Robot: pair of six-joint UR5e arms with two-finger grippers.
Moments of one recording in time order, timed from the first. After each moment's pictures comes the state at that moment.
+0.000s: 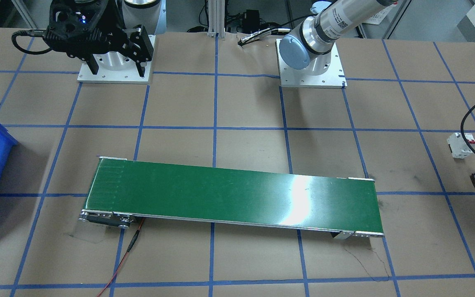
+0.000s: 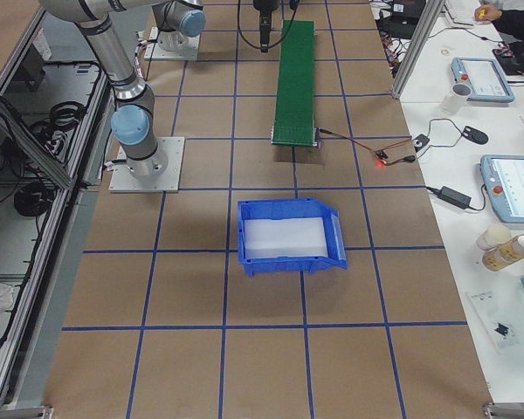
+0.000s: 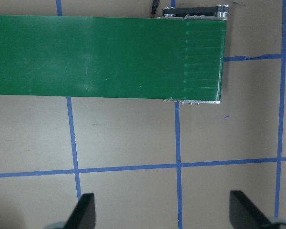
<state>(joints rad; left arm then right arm) -0.72 -2.10 -1.47 -1.09 1.67 0.93 1.68 -1.64 1.52 -1.44 -1.56 0.17</state>
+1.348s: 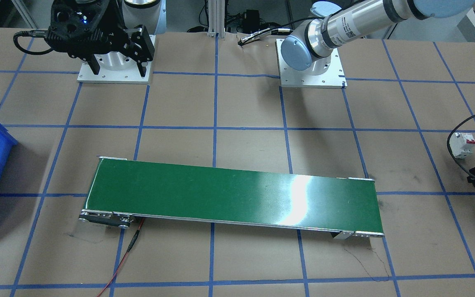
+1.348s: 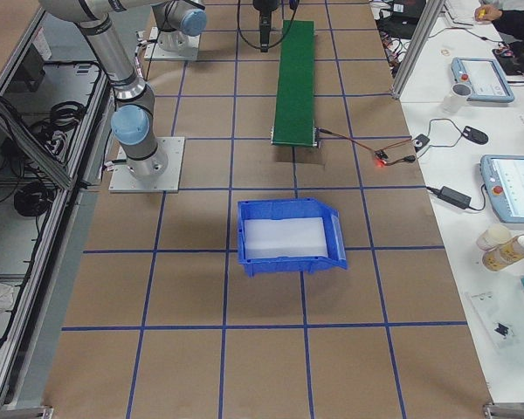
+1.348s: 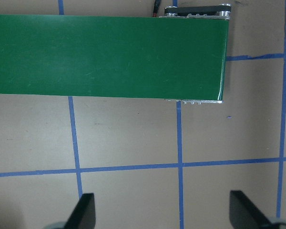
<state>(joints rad) -0.68 -2.25 -1.48 -0.96 1.66 1.02 1.69 -1.64 1.52 -1.44 -1.55 0.17</state>
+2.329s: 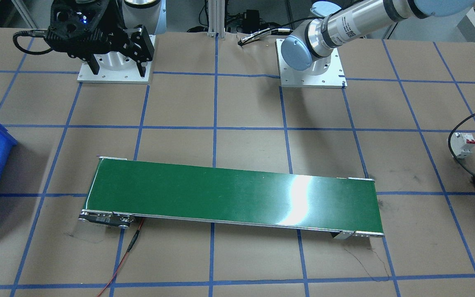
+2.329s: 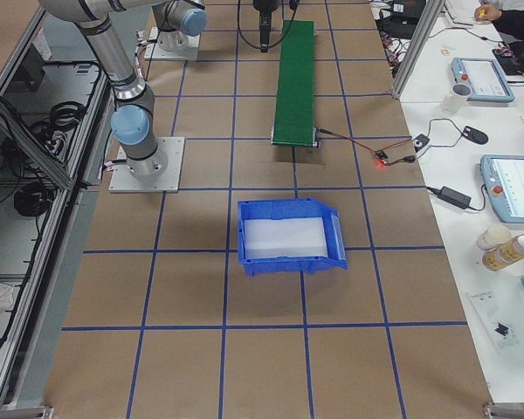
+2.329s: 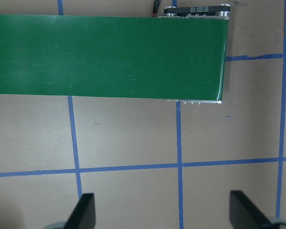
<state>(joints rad) -0.67 -2.24 -1.48 -0.97 1.64 1.03 1.69 -1.64 1.52 -1.44 -1.56 0.17</state>
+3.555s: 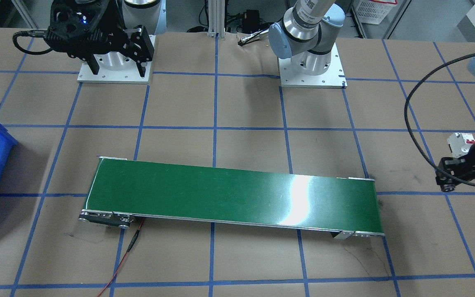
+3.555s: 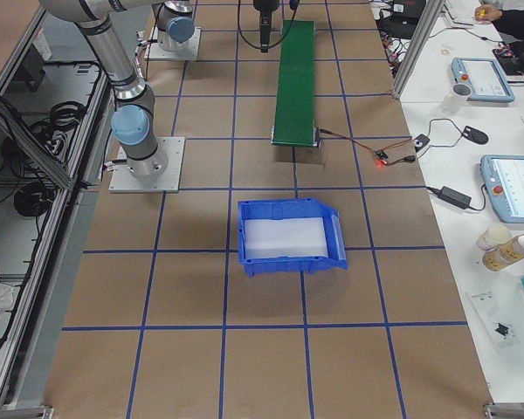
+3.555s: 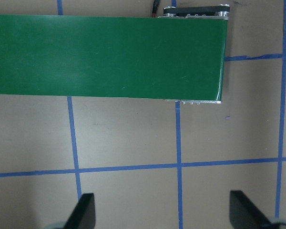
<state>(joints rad) -1.09 -1.90 -1.48 -1.35 1.61 0.57 1.69 -1.64 1.52 -1.44 -1.56 0.17</state>
